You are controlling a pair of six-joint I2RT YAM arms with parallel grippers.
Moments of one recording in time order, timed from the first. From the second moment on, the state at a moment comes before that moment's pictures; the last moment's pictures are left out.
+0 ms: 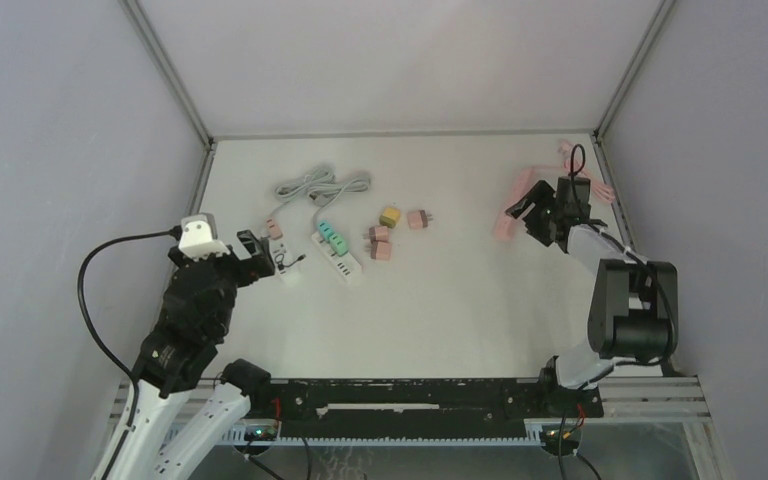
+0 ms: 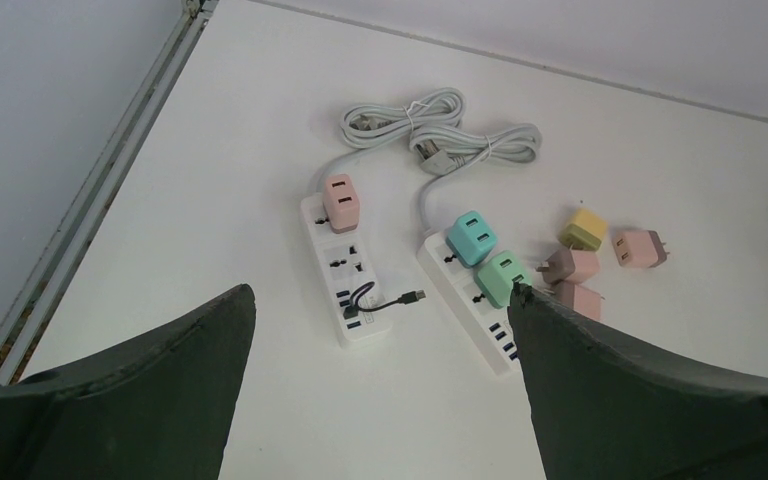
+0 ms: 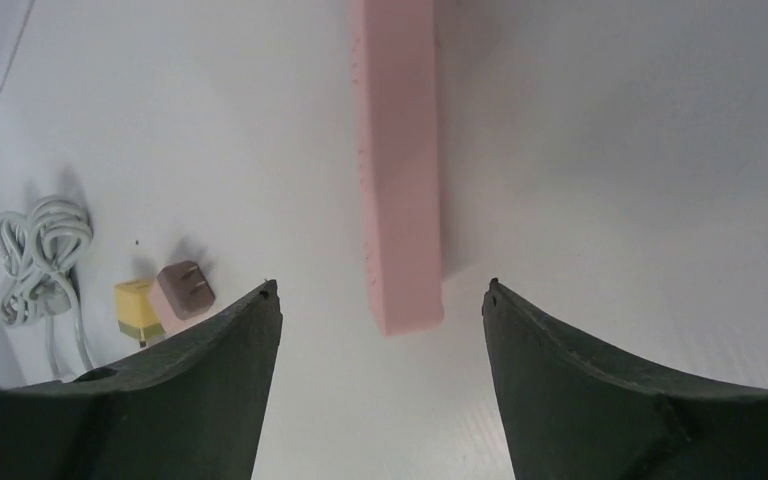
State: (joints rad) left arm -0.43 0.45 0.81 -0.59 -0.51 -0.29; right arm -0.08 1.52 0.87 -0.11 -0.17 0.67
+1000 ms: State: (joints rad) left arm -0.43 0.47 0.81 -0.58 -0.48 -0.28; right arm -0.10 1.64 0.73 0.22 -0.64 0.91
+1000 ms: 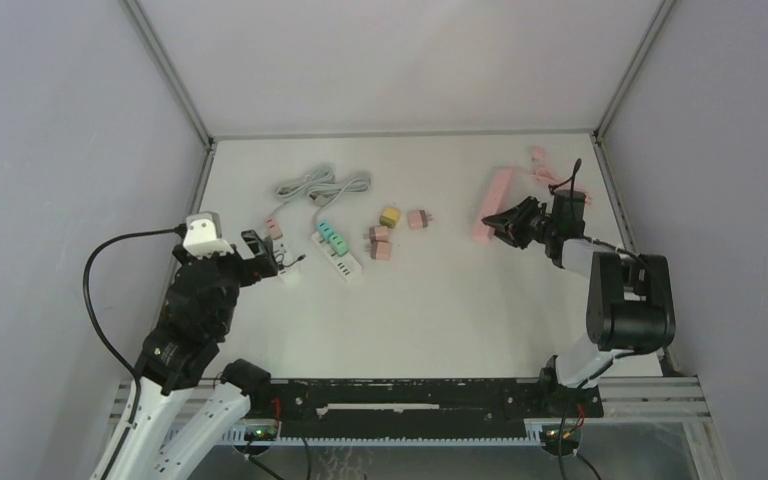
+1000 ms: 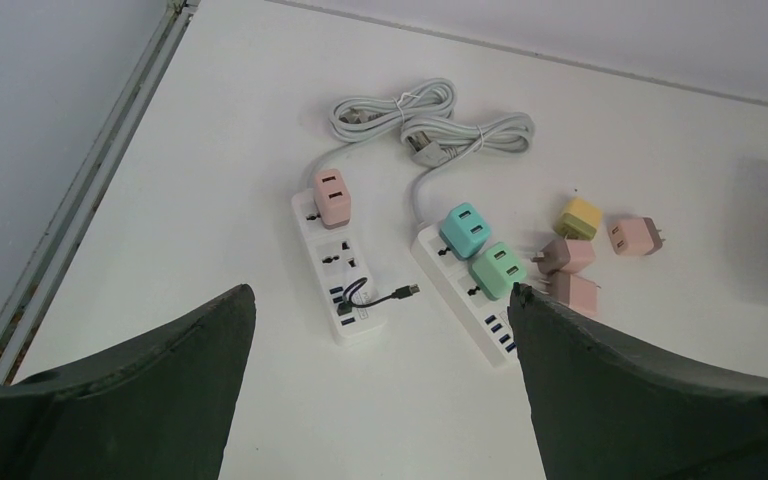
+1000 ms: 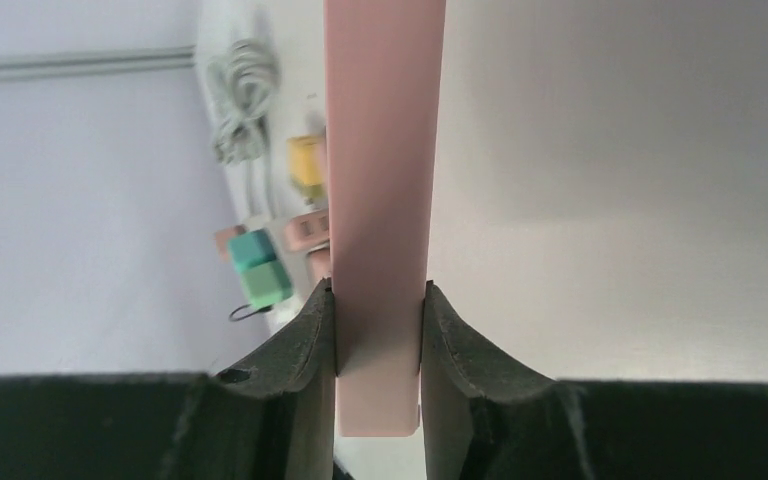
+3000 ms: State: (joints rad) left arm -0.43 0.48 0.80 -0.58 -0.46 -0.28; right arm 0.07 1.34 0.23 0.46 -0.65 1.02
